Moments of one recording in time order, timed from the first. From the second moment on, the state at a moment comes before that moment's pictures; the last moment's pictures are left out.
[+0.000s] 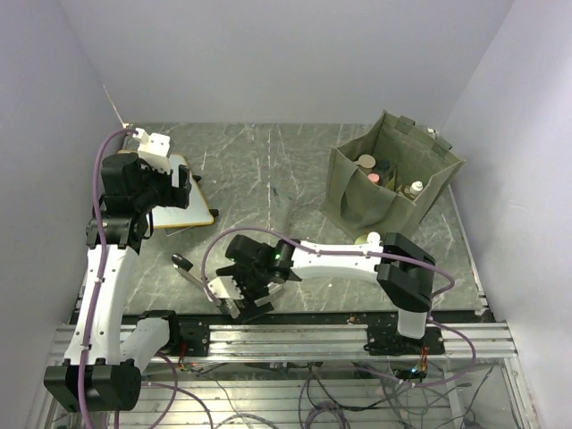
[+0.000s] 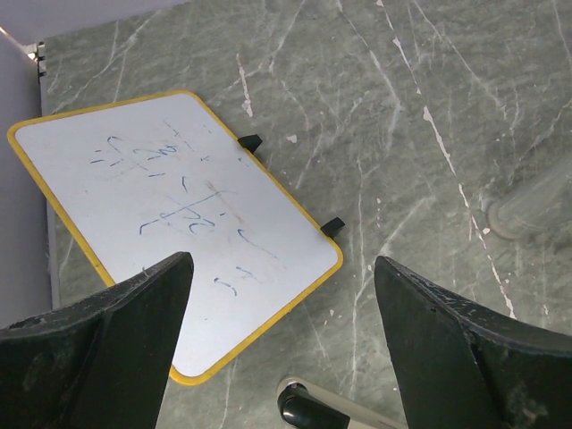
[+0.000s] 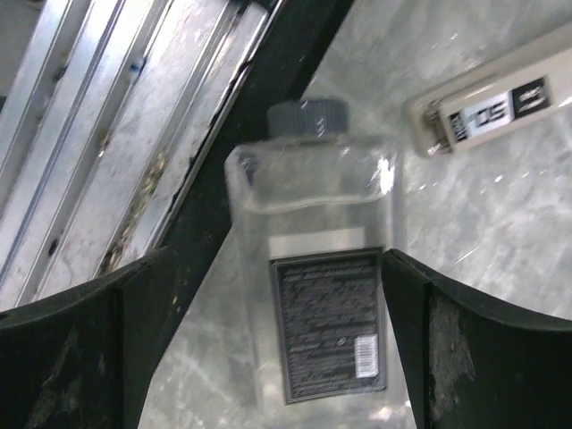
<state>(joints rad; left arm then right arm) 0.01 0.95 1.05 -0.52 0.20 0.16 1.23 1.85 1.30 -0.49 -0.43 -0.78</state>
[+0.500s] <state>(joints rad) 0.01 0.90 1.05 -0.52 0.26 0.16 1.29 2.02 1.44 -0.48 -0.32 -0.78</state>
